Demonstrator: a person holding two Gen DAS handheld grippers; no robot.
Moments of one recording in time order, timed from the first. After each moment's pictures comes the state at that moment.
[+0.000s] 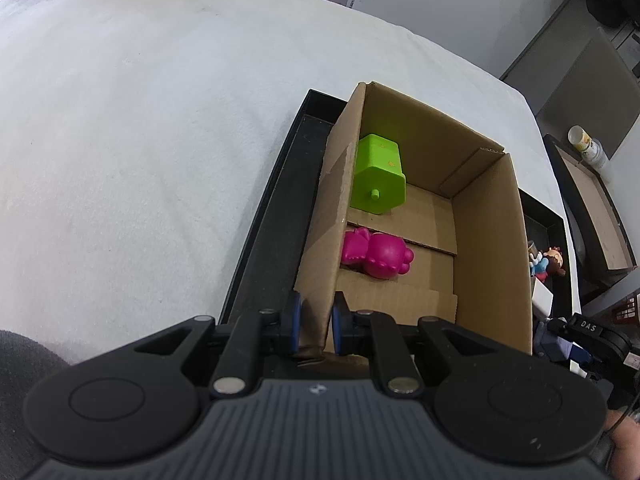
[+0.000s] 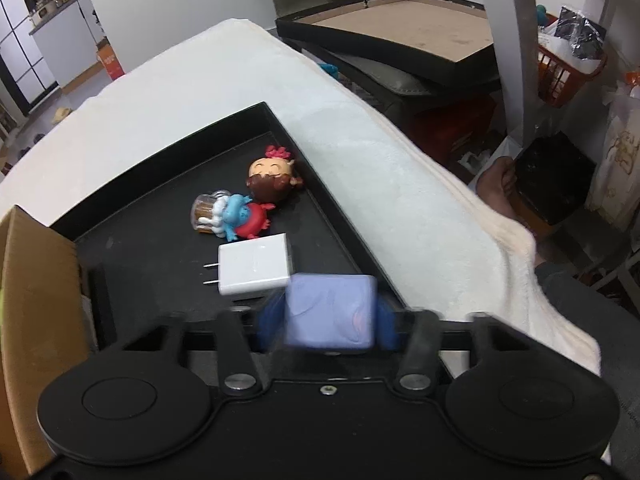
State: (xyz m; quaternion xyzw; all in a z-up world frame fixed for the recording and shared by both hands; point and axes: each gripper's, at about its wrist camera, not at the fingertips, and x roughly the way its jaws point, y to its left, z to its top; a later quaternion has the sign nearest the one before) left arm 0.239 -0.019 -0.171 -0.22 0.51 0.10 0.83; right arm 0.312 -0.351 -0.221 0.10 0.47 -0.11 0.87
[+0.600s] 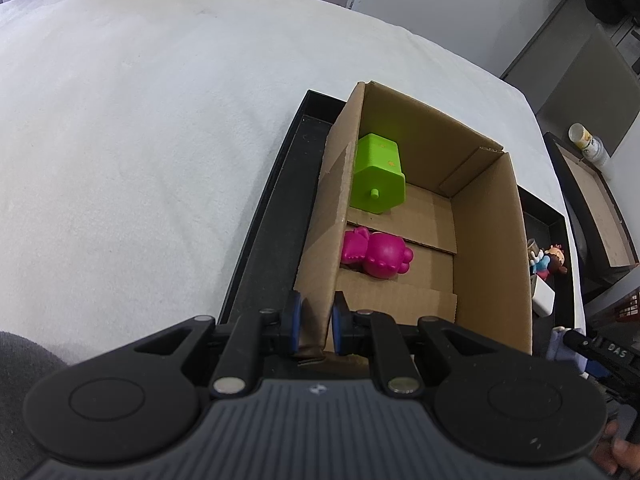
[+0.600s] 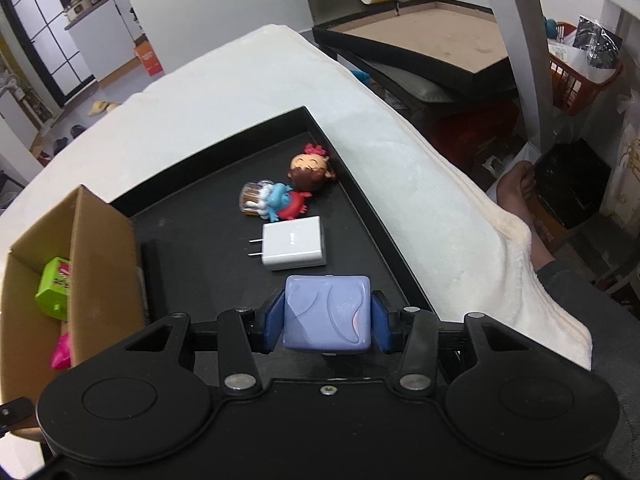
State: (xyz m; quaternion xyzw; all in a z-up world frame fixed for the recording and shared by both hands) left arm 0.240 -0.021 -0.170 -0.21 0.51 0.10 0.83; right arm 0.282 -0.347 -0.190 0.11 0.47 -0.05 0.87
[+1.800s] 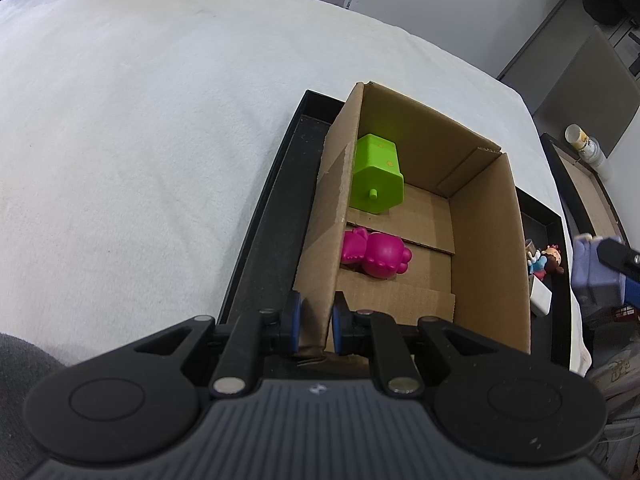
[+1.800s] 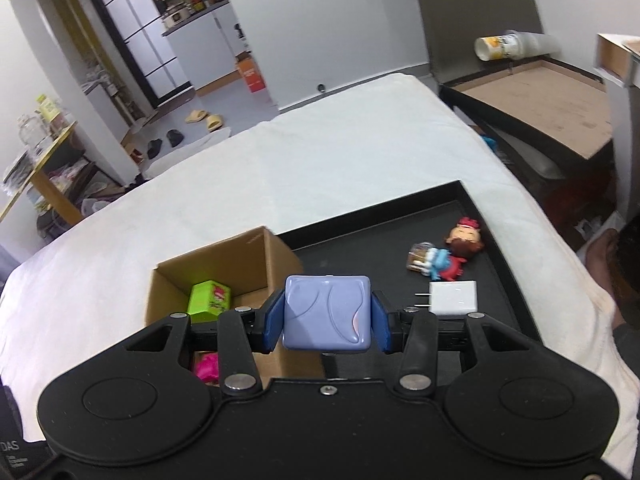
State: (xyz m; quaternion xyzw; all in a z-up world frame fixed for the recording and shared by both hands) left arm 0.239 -0.021 -0.172 -0.21 0.51 0.09 0.83; right arm 0.288 -0.269 -0.113 0.11 0.42 0.09 0.90
